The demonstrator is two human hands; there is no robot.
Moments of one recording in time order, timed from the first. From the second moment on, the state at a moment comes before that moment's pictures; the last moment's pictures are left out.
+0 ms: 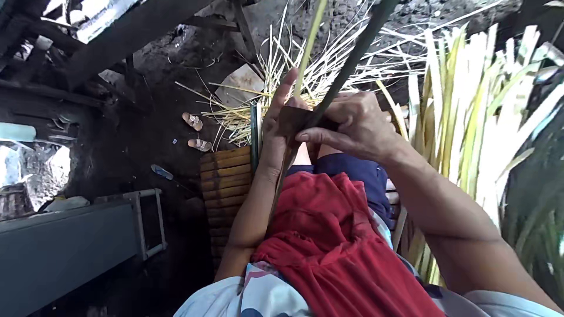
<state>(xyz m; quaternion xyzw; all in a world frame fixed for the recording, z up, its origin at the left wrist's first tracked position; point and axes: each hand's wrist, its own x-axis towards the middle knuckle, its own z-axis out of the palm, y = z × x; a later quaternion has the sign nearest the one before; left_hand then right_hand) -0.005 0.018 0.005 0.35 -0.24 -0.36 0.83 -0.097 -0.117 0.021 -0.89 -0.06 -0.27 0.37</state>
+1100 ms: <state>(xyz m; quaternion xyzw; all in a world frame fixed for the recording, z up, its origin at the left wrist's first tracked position) -0.085 0.463 -0.188 0.82 0.06 -0.49 0.29 -0.205 -0.171 -0.039 -0.76 0.20 -0.21 0.58</state>
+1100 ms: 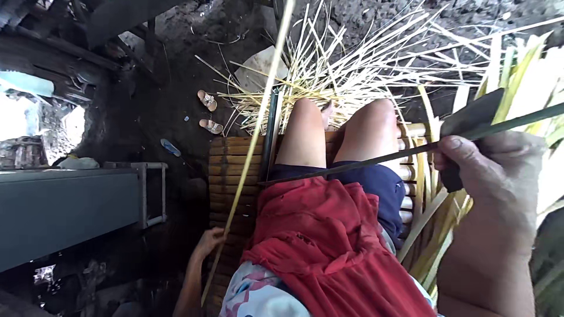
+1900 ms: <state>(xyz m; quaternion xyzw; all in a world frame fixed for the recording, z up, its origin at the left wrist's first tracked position) -0.002 0.049 0.009 0.70 -0.31 -0.45 0.46 -0.129 -0.044 -0.087 -0.84 0.11 0.06 0.53</state>
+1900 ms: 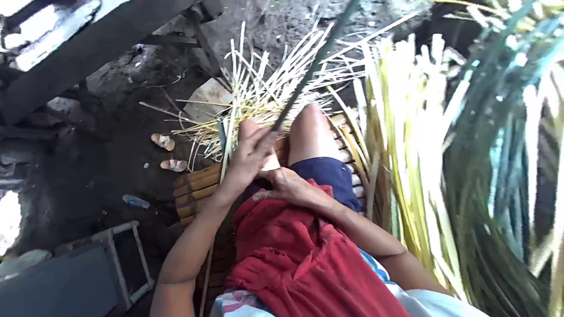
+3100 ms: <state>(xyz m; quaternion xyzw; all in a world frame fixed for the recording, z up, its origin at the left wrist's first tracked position) -0.035 0.050 -0.015 0.64 -0.44 -0.47 0.41 -0.151 -0.027 -0.101 -0.70 0.14 0.11 0.69</state>
